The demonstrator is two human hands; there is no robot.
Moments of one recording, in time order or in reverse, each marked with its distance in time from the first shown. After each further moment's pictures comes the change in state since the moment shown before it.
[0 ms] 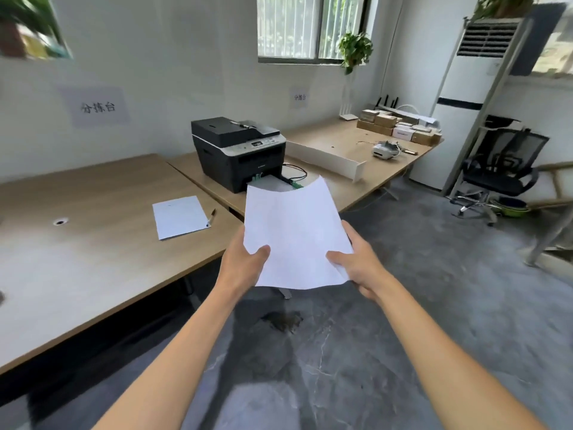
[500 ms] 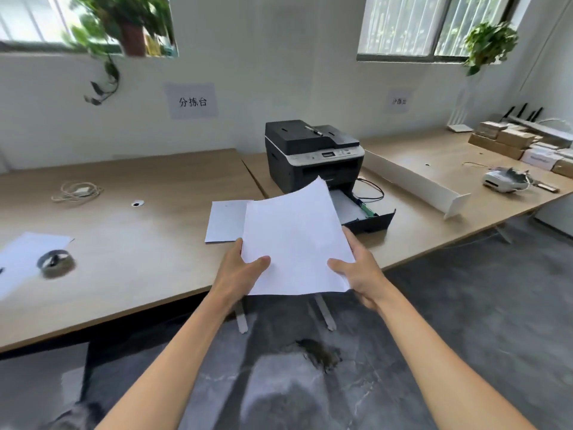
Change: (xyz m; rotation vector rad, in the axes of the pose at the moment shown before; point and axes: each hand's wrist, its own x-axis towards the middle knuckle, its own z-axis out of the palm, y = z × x) left_hand 0.136 -0.010 0.001 -0.051 0.292 -0.175; right_hand 0.220 0.016 0.014 0.038 -0.371 -0.008
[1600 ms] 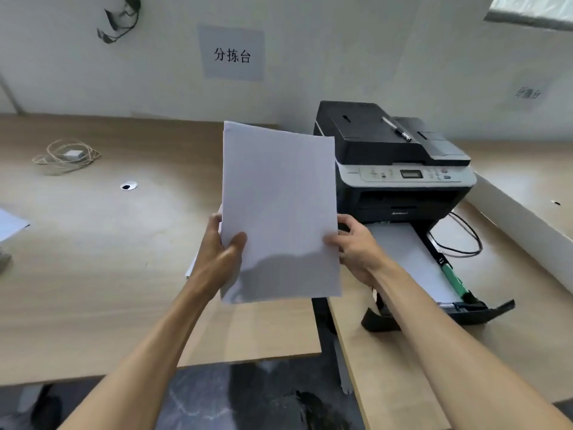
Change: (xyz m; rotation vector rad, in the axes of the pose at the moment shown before) left_hand 0.377 -0.064 0.009 -0.077 0.319 0.052; right_hand 0.447 0.058 0.010 0.001 -0.235 0.231
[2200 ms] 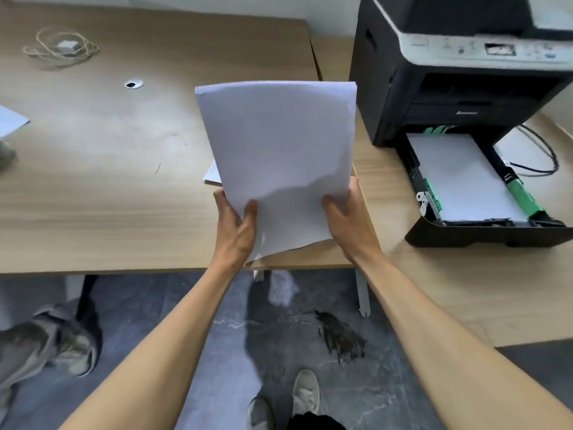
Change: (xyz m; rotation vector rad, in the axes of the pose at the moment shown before) left_hand -0.062 -0.160 0.007 0.024 0.123 0.030; right_hand -0.022 0.155 0.075 -0.166 0.072 -0.278
